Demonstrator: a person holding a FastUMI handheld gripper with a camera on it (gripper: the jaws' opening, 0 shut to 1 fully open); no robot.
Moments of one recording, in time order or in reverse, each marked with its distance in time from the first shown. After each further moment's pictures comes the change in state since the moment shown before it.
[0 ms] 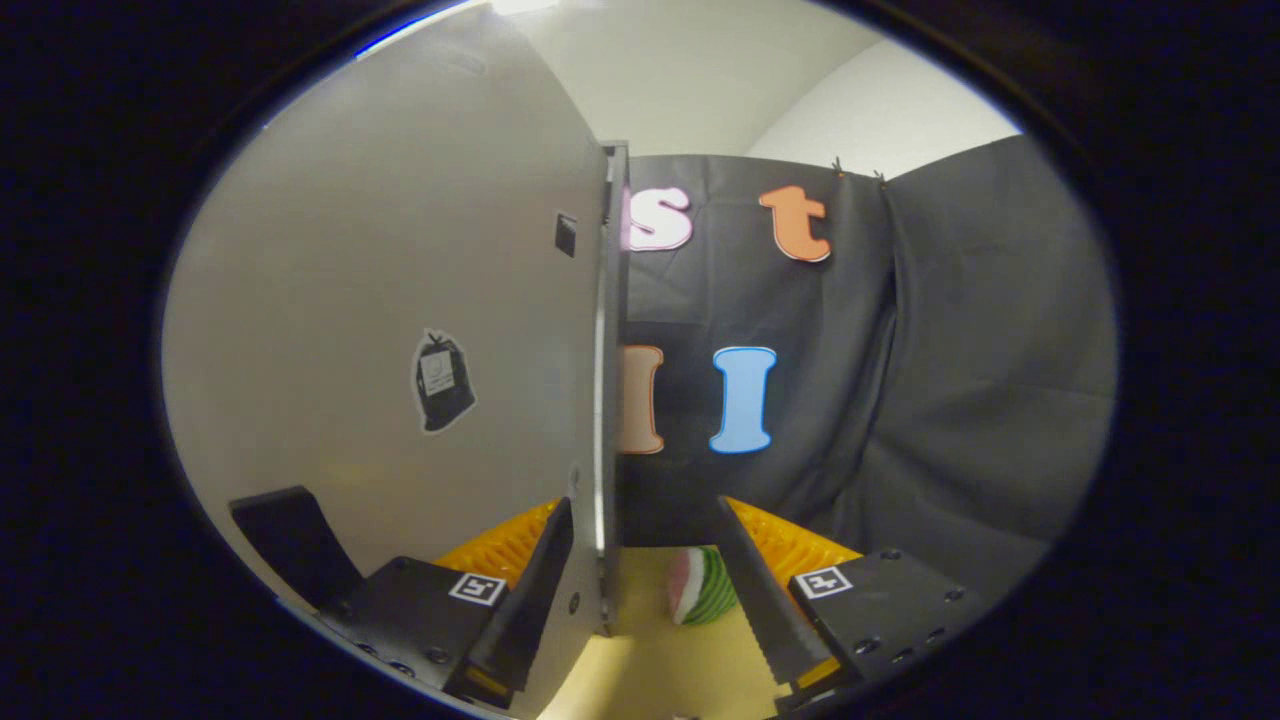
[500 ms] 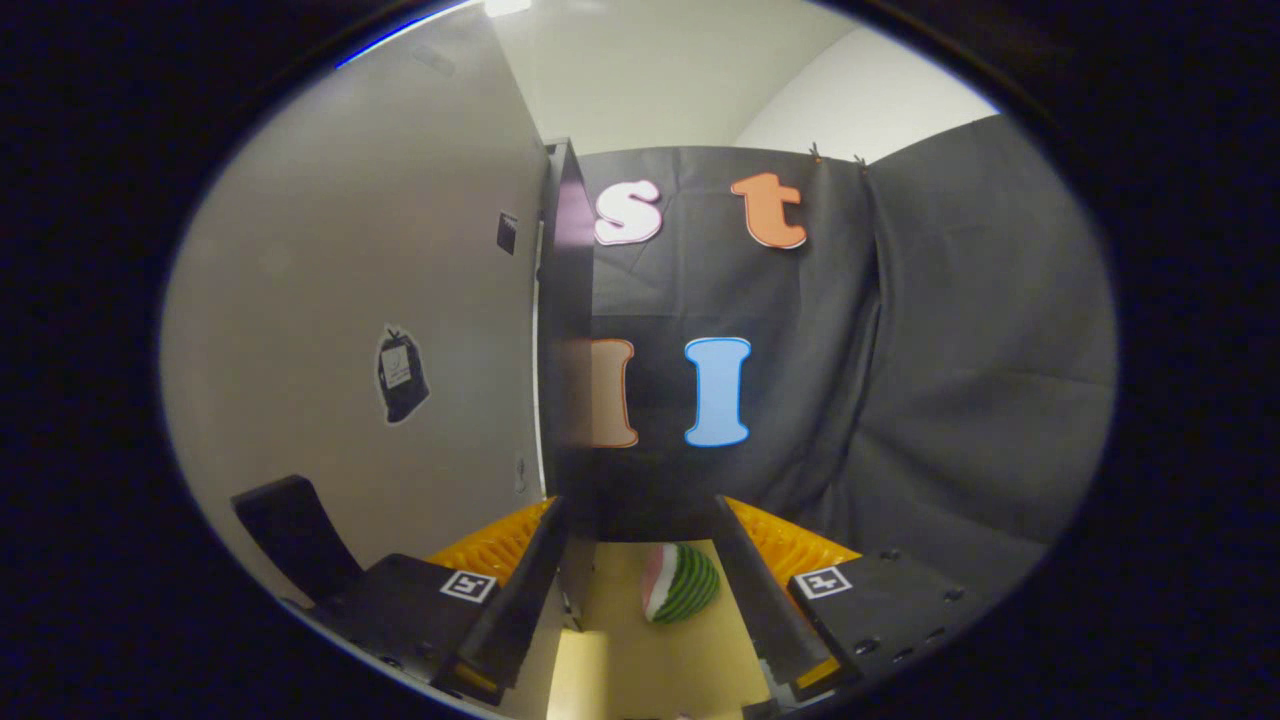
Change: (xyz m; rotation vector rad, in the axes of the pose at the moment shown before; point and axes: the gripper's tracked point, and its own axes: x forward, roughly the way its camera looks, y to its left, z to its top) arm 0.003 -0.092 -0.001 0.027 0.017 -0.011
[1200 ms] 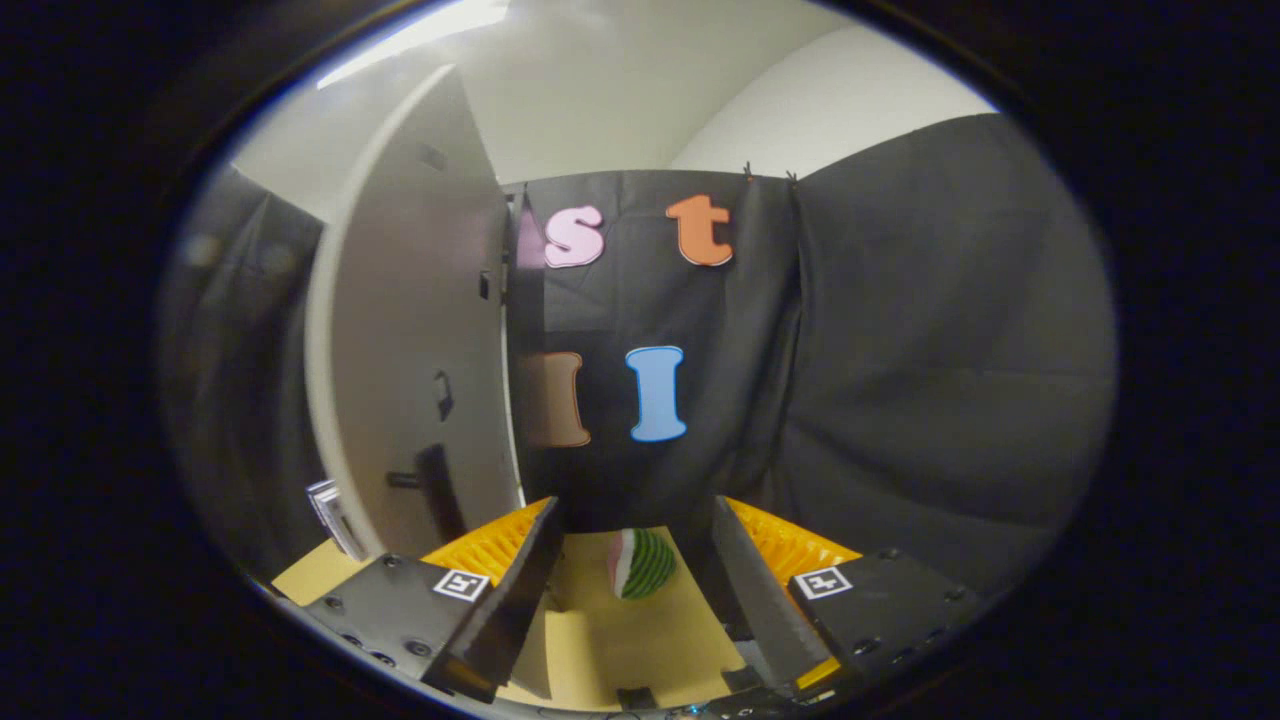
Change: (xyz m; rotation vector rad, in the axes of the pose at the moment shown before) arm -0.092 -0.049 0.011 0.048 -0.006 -0.139
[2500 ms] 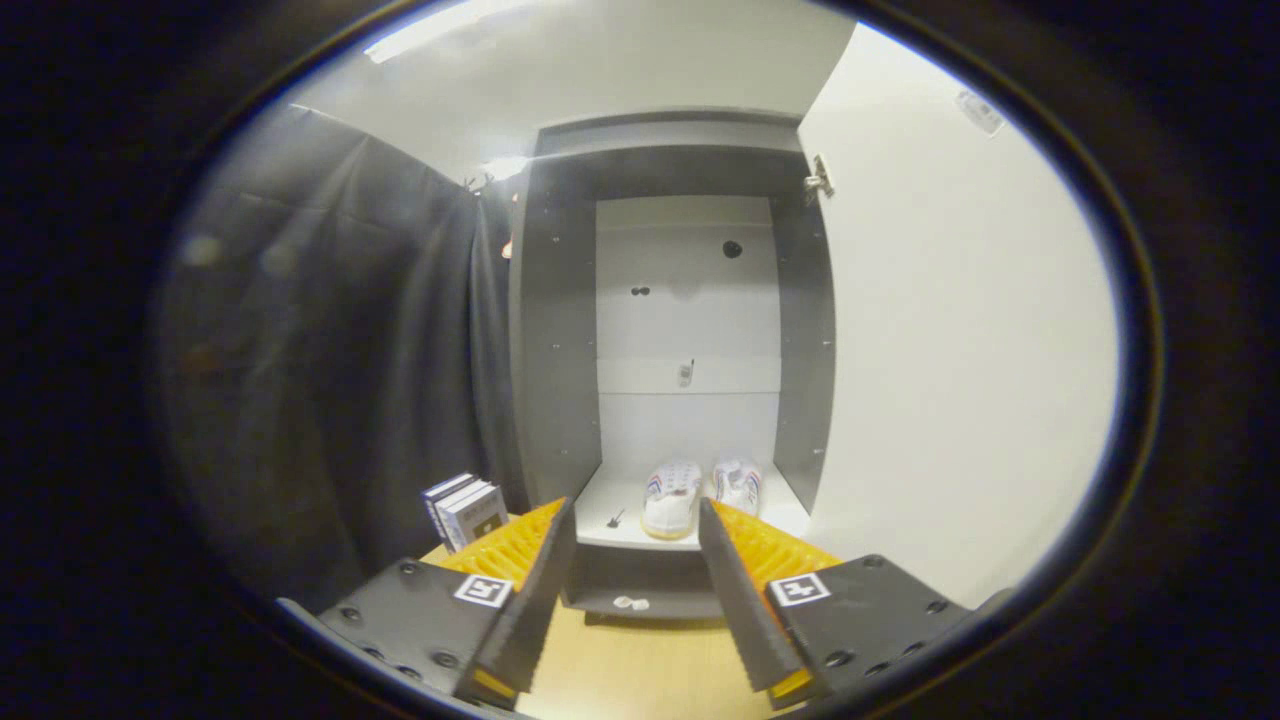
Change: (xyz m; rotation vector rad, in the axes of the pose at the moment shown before) arm 0.003 0.375 -0.061 -0.041 0.067 0.282
